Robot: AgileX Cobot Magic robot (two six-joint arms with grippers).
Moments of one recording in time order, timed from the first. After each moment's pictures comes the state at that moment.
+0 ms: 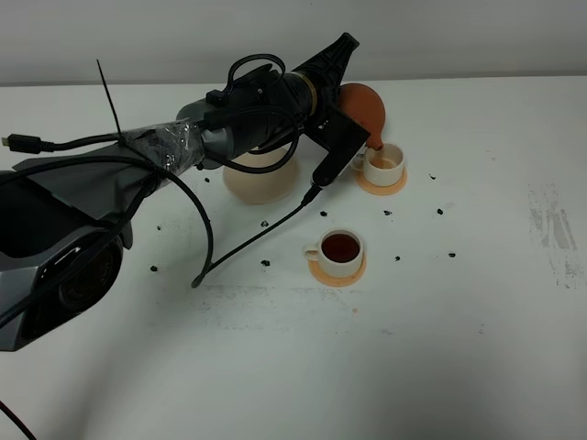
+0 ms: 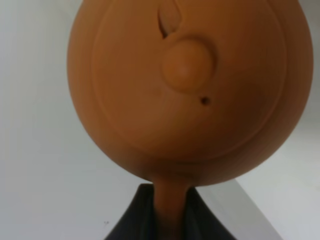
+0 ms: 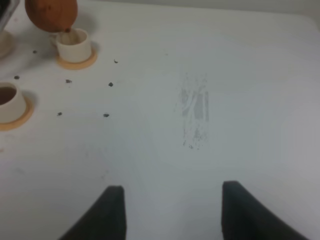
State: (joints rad) left arm -0.59 2.42 -1.95 0.65 0.20 1.30; right arm 0.01 -0.01 -0.50 0.15 1.07 -0.18
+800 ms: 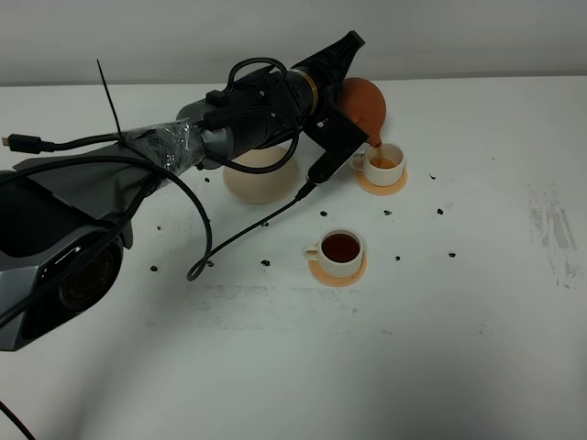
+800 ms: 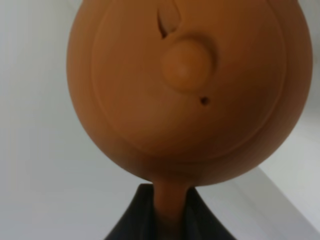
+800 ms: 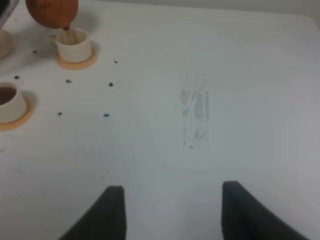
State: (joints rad) left arm -0.59 2.42 -1.95 0.75 0.16 1.30; right arm 0.01 -0.01 -0.50 0.15 1.07 -0.18
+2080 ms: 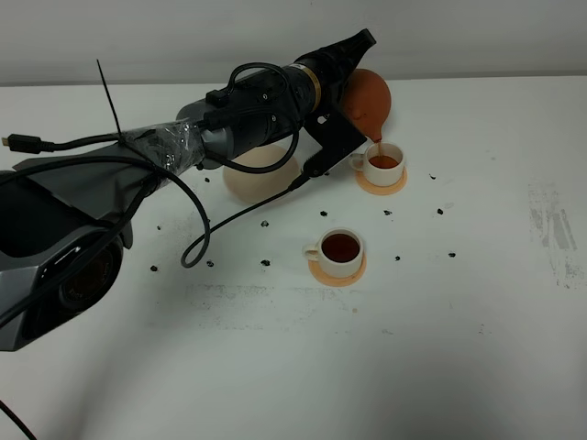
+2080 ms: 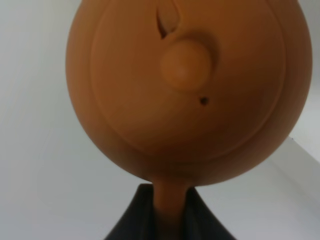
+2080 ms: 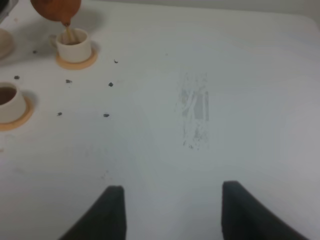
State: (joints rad) left arm -0.59 2.42 -1.95 0.89 0.09 1.30; right arm 0.01 -0.01 -0.50 0.15 1.07 -0.18
